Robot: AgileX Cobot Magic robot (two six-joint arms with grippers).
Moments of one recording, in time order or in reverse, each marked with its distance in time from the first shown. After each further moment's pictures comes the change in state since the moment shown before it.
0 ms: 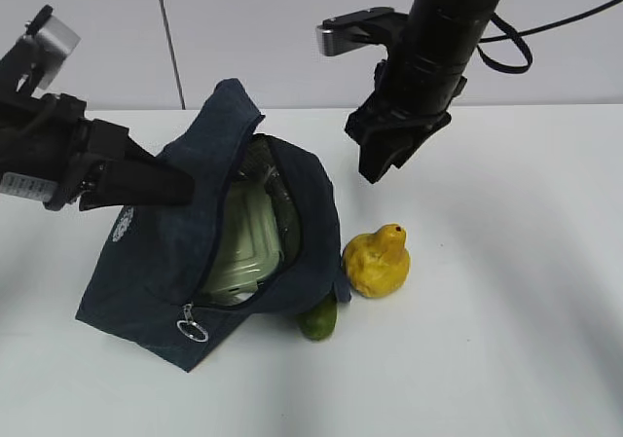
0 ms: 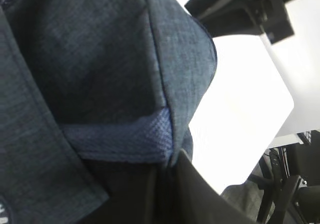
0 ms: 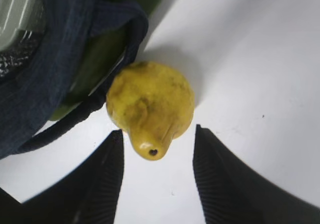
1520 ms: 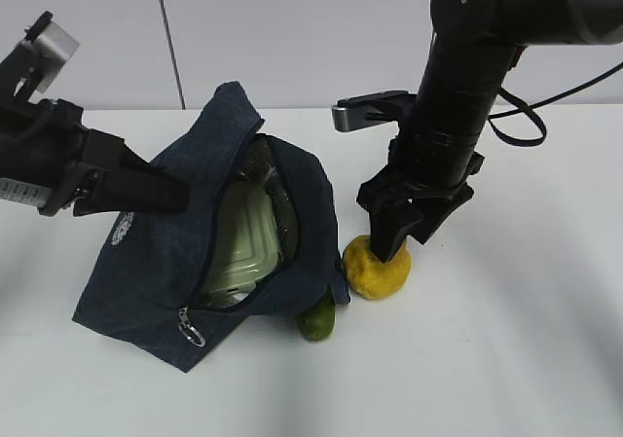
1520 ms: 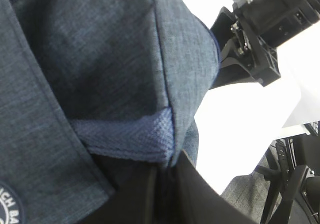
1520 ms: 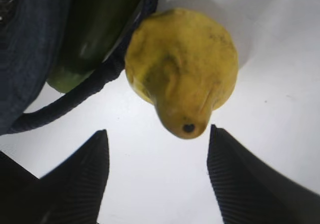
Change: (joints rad) left arm 0.014 0.000 0.000 0.041 0.012 -0.002; right arm 0.000 -0.021 0.234 0.056 -0.004 0.055
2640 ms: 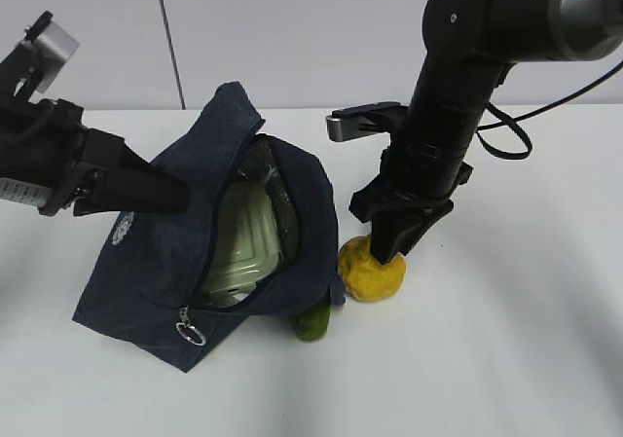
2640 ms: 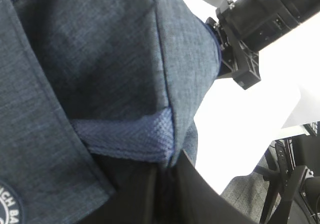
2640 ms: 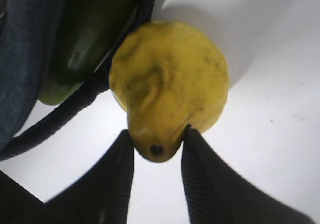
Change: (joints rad) left arm 0.000 0.000 -0.001 -0.001 0.000 -0.002; right arm 0.000 0.040 0.000 0.029 -0.044 -0.021
